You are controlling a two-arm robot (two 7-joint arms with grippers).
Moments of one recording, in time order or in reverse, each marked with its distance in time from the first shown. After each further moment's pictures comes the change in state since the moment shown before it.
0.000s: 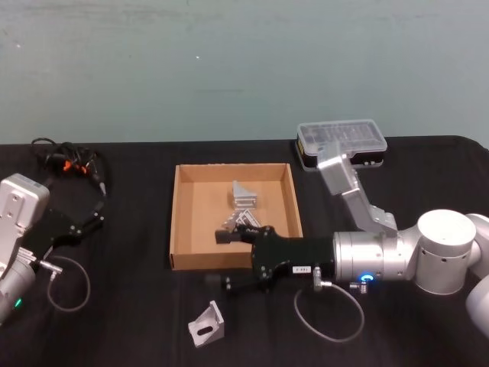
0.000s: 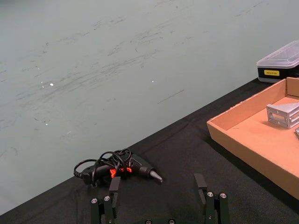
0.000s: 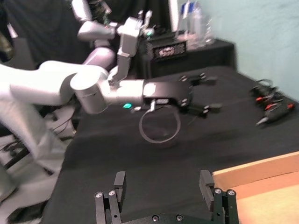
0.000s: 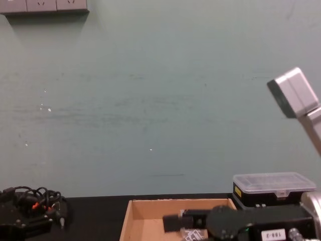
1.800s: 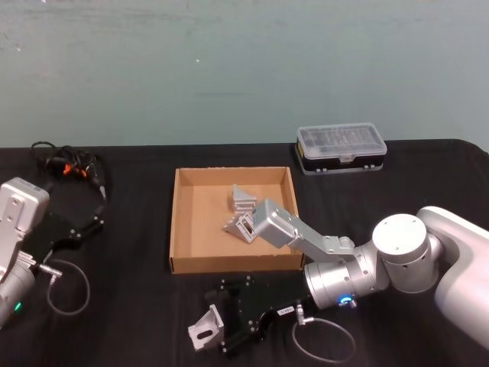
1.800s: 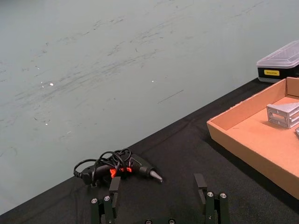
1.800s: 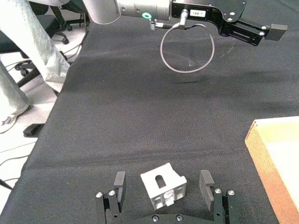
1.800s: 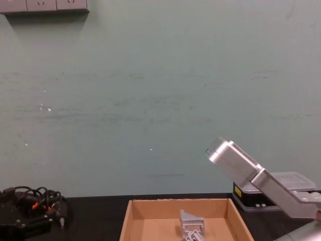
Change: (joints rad) left arm 0.000 0.000 0.000 0.000 0.000 0.000 0.000; right arm 0.159 -0.025 -0.257 0.134 -0.184 0.003 0.029
